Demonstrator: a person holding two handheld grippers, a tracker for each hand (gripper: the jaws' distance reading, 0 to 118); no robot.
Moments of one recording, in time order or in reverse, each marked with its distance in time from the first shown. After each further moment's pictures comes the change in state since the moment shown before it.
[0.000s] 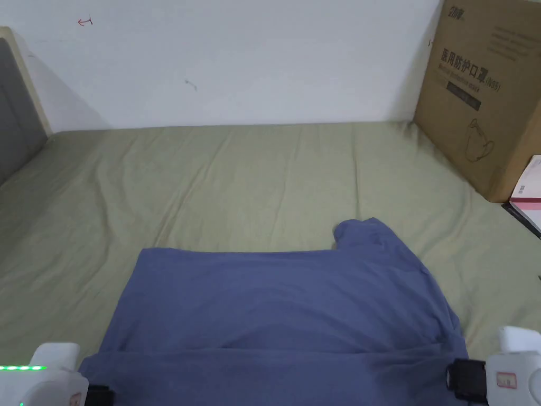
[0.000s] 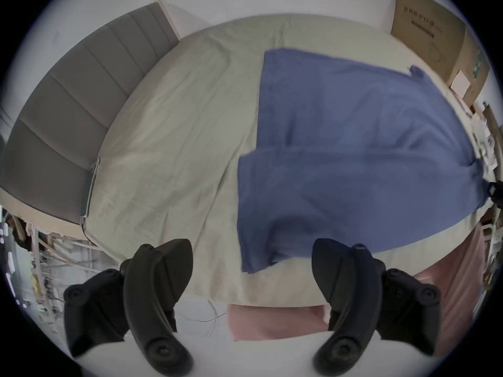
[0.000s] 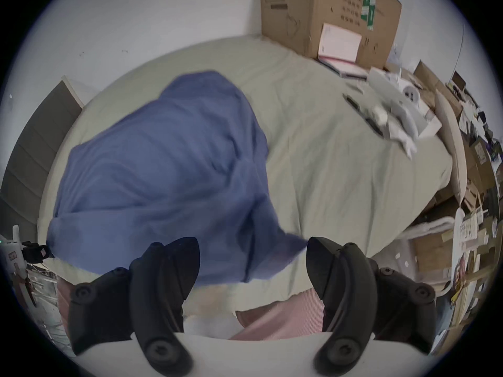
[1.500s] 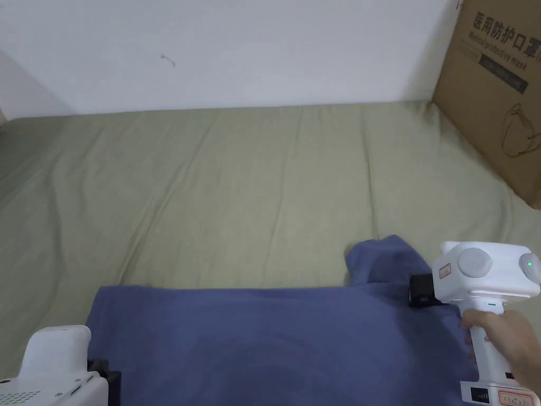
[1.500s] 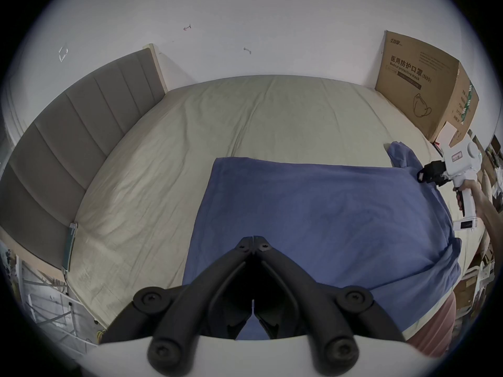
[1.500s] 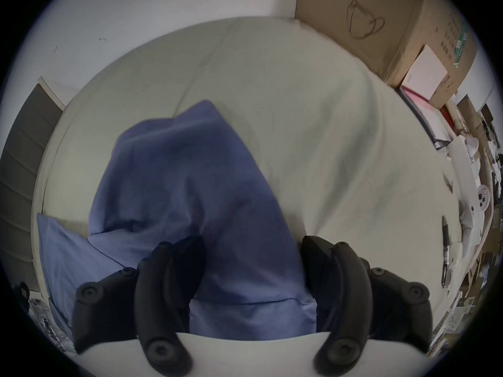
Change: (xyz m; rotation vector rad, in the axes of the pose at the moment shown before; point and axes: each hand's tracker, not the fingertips) left arm 0.084 0.125 -0.003 0.254 -0.062 0.041; right arm -0.052 0.235 -0.233 -0.162 0.020 0.067
